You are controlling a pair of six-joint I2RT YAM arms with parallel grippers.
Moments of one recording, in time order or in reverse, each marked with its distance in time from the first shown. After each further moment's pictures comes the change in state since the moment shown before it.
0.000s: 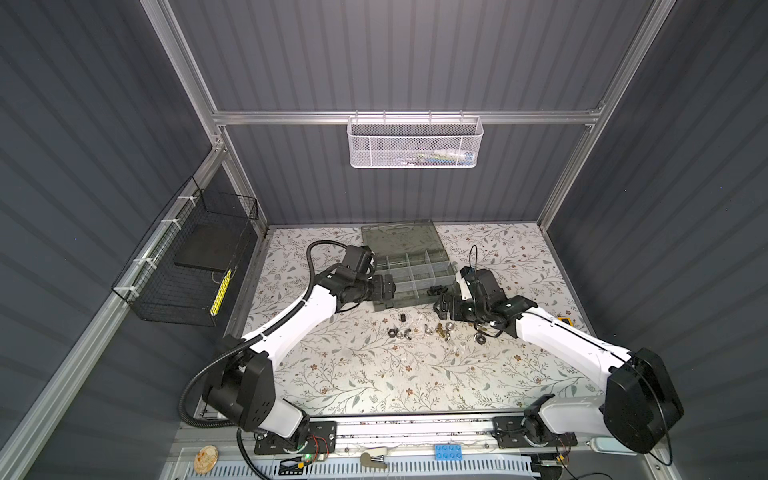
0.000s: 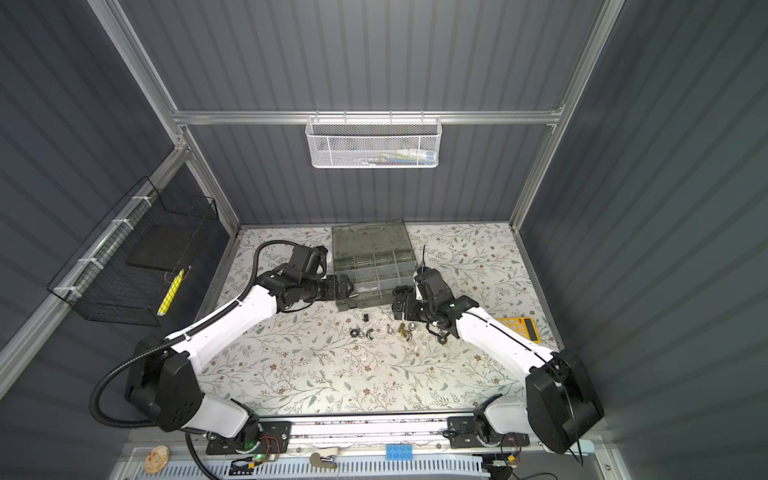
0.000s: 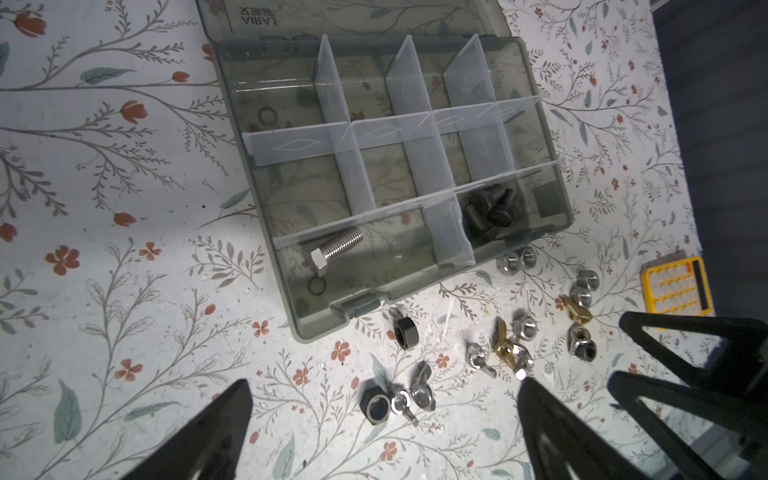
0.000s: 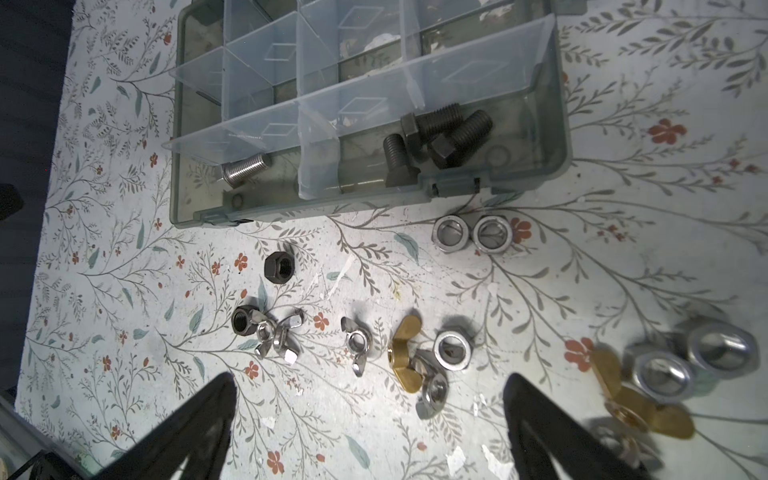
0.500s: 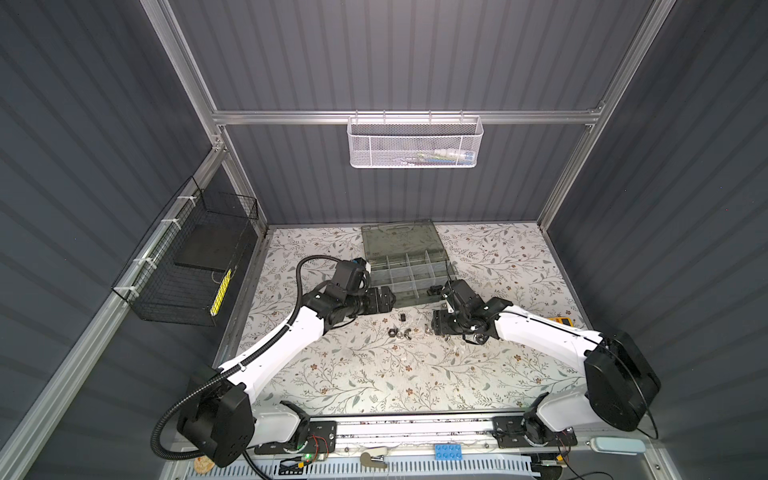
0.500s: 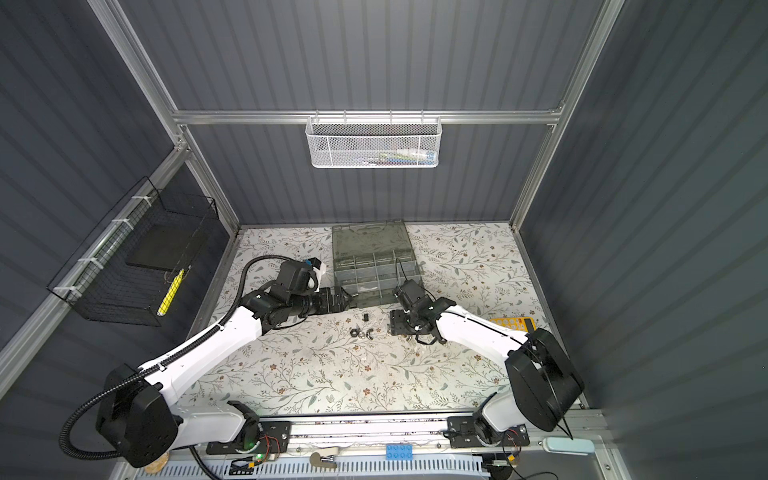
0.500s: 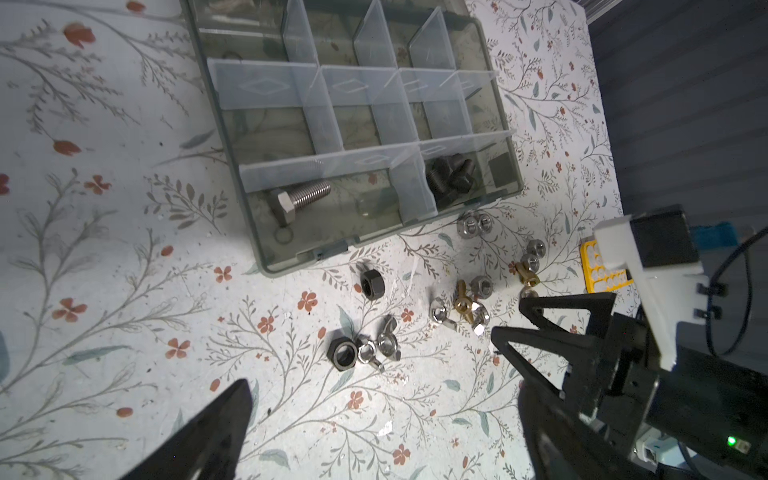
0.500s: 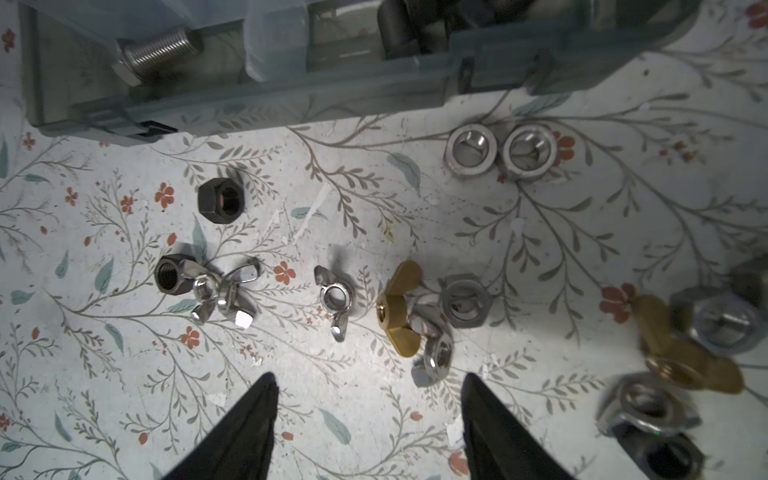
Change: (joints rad) left arm -0.034 -0.162 -0.200 0.077 0.079 -0.088; right arm 0.130 0.149 0.023 -0.082 0.099 0.023
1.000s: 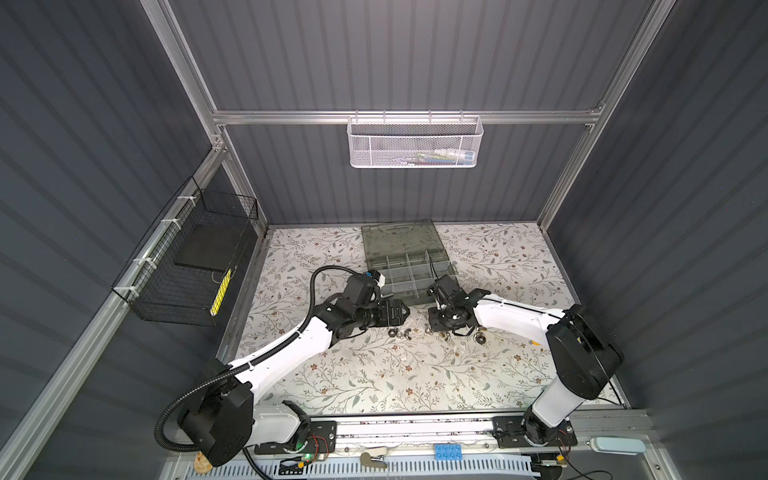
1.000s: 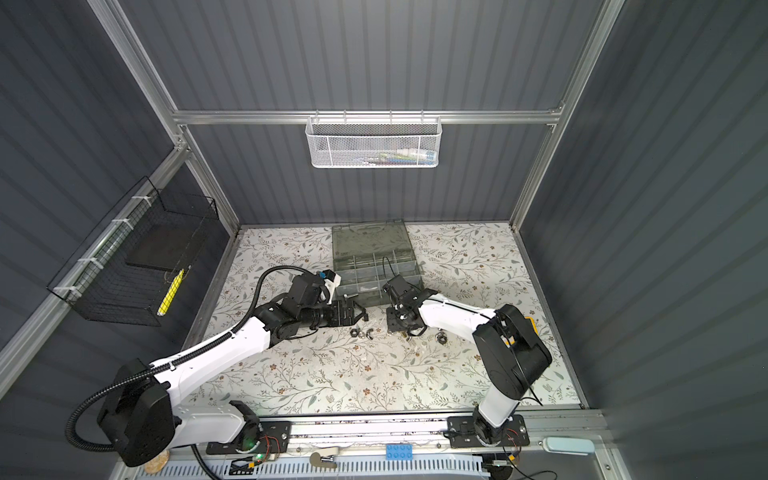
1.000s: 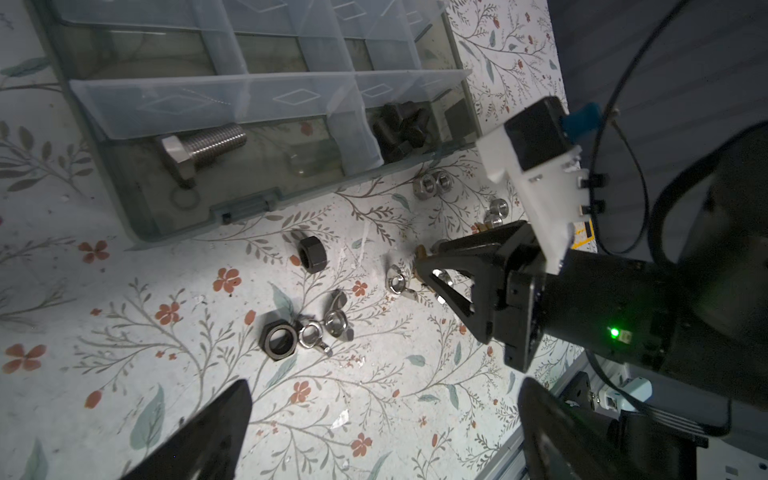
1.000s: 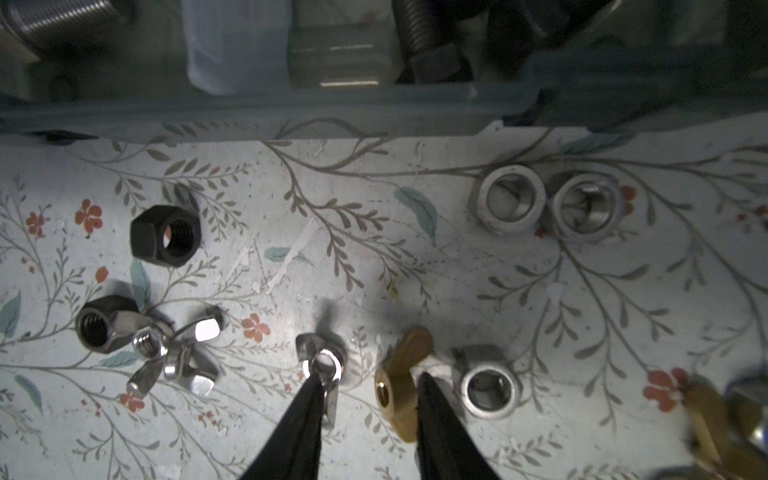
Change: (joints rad) left arm -0.098 0.010 -0.089 0.159 0.049 -0.057; right arm 0.001 0.211 0.134 -0.005 0.022 -0.059
